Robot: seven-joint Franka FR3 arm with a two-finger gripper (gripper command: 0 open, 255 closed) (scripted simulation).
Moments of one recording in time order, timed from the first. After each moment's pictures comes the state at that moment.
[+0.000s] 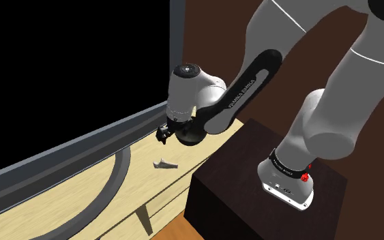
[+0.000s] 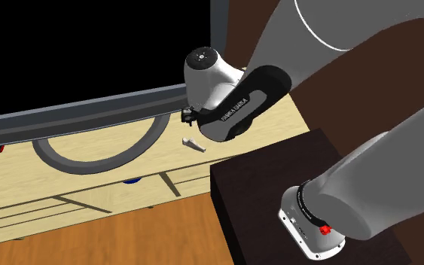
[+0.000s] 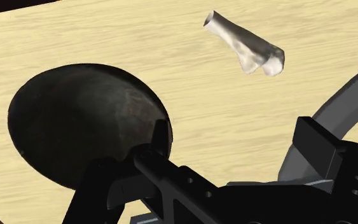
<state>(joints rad) 0.30 0.03 0.23 -2.65 -0.26 2.79 1.02</state>
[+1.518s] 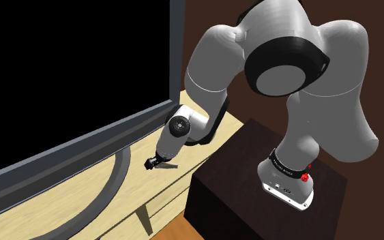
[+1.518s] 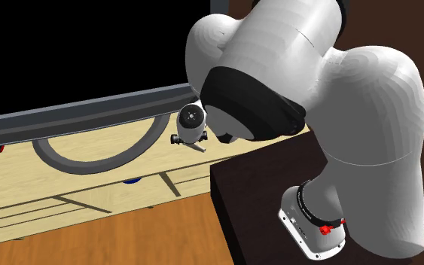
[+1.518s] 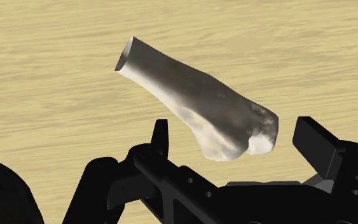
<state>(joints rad) 0.99 0.66 -0.48 -2.31 -1.29 3.29 2.12</state>
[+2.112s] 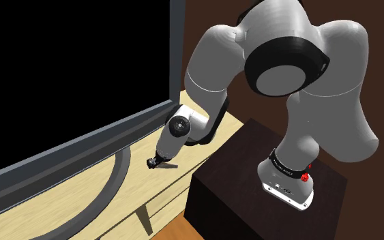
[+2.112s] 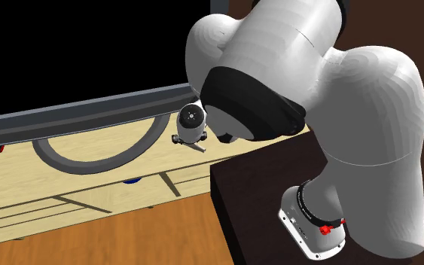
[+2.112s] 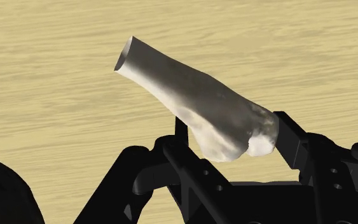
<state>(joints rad) 0.99 0.66 -0.48 -2.31 -1.29 3.29 2.13</state>
